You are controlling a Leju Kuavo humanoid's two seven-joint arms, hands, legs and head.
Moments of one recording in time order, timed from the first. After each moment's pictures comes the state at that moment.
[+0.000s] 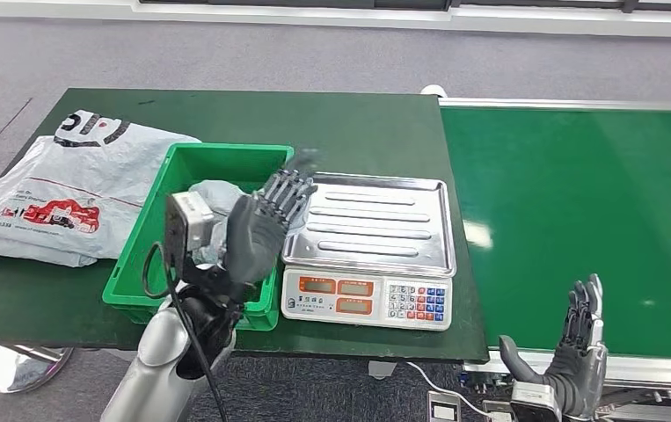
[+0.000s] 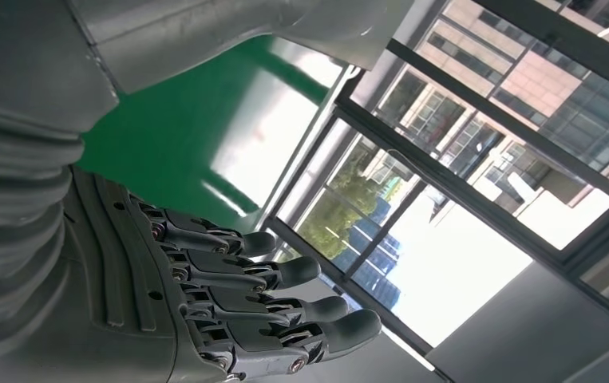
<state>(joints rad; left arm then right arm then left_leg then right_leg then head) -0.34 -0.12 -0.48 -1.51 0.27 -0.14 -0.13 0.30 0.04 -0.05 -1.68 0.41 -0.70 -0.65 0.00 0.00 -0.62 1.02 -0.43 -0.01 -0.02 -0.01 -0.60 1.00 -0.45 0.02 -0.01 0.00</state>
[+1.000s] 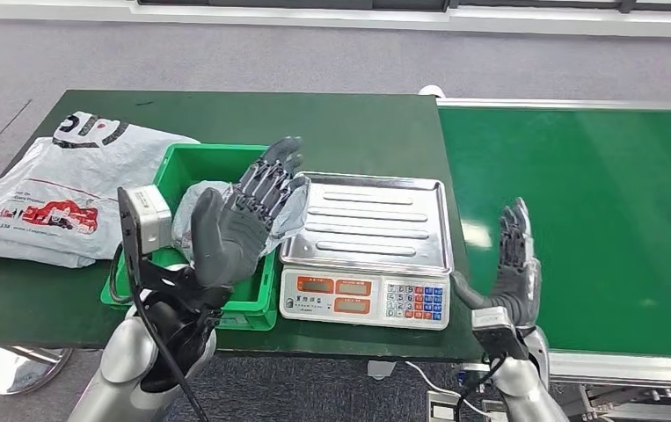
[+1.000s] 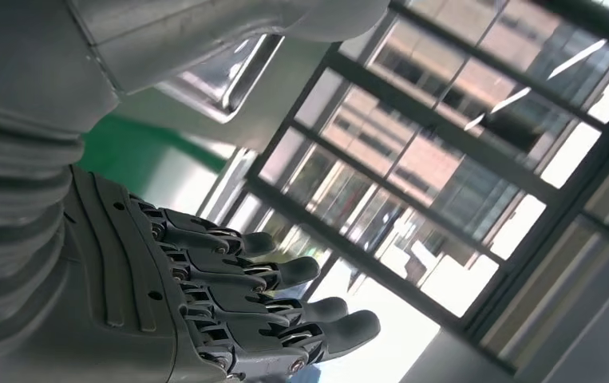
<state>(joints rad) -0.36 -0.01 -0.56 -1.71 0.36 0.01 -0.04 -0.13 -0.08 0.26 -1.37 0.23 -0.67 -0.69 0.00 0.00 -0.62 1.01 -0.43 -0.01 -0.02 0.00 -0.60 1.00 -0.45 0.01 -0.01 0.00</state>
